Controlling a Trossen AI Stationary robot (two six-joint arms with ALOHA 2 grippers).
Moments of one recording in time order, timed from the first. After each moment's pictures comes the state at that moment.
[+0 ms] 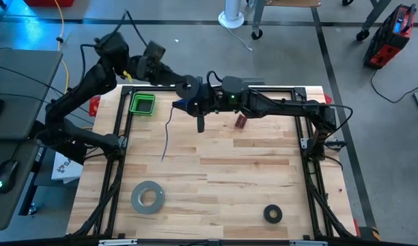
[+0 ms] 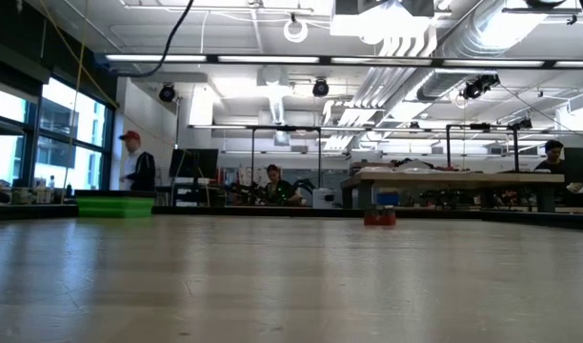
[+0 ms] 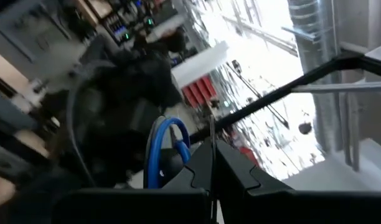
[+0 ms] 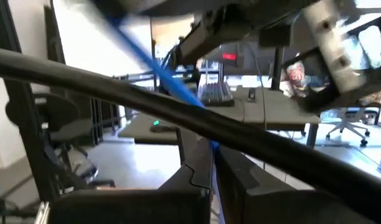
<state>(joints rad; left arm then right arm) 0.50 1.27 1.60 -0.21 0.76 -1.11 -0.12 1.85 1.75 0.17 -0.20 0.01</state>
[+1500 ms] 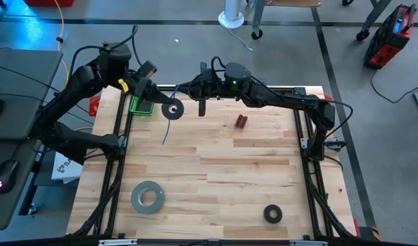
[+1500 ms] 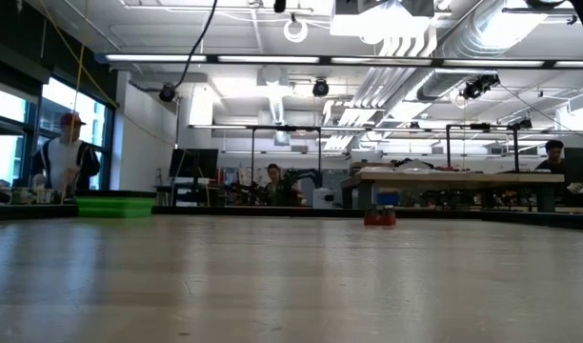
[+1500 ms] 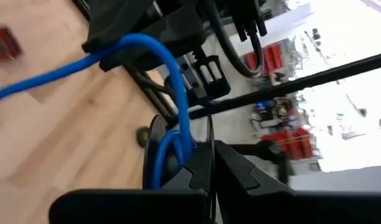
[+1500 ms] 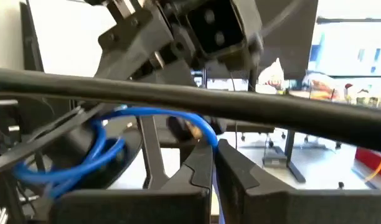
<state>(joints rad) 0.53 1.17 1.60 -0.81 0.76 -0.85 -0.25 1.85 1.75 0.20 -0.26 0.00</state>
